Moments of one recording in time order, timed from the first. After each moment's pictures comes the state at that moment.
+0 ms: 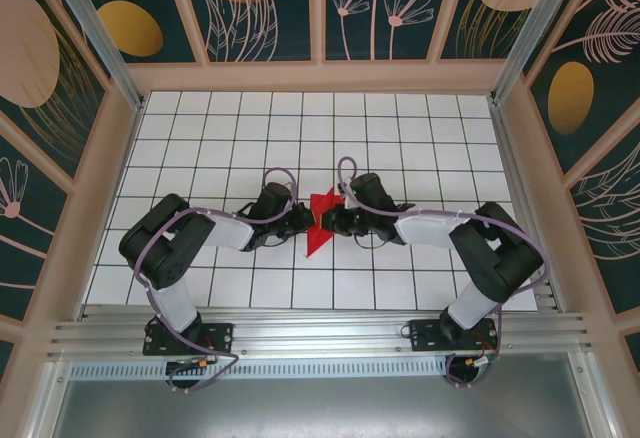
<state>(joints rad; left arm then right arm) -0.65 1.79 0.67 0.39 0.28 -0.97 0.67 1.61 0.72 0.14 -0.44 0.79</state>
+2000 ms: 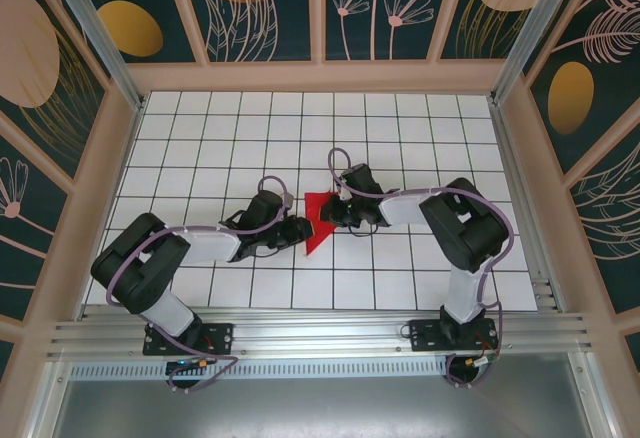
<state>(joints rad) -0.67 1.60 0.56 0.28 0.36 -0.97 0.64 1.86 0.89 0.08 -0.44 0.77</state>
